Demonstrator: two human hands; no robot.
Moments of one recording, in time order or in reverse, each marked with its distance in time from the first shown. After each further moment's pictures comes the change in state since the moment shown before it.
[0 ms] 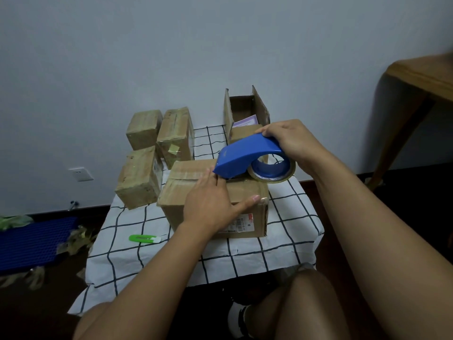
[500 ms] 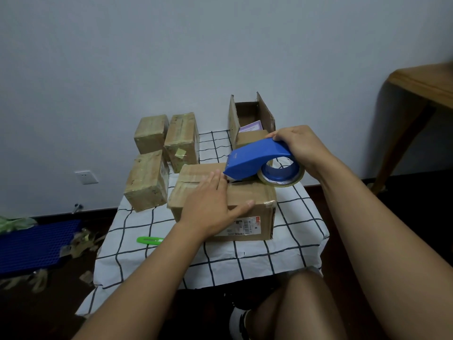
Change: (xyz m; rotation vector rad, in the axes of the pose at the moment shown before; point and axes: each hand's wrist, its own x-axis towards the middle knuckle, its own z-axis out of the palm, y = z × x) left_hand -0.006 -0.026 -0.008 -0.068 -0.061 0.112; right_hand -0.001 0.001 0.002 0.000 0.052 0.041
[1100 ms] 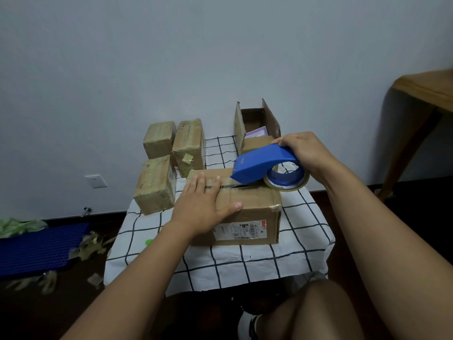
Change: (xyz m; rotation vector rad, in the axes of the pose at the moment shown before) left_hand 0.001 -0.040 0.001 0.090 -0.079 -0.110; right_hand 0.001 -0.001 -0.001 0.017 -0.006 0.006
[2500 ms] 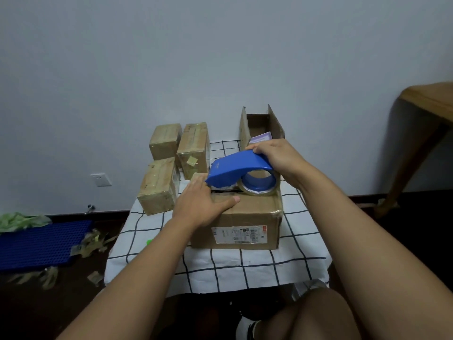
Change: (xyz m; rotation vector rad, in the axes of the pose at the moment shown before) left_hand 0.011 -0.003 -0.008 -0.313 0.182 -0.098; right_hand 0.007 -0.025 0.045 0.124 -0.164 -0.023
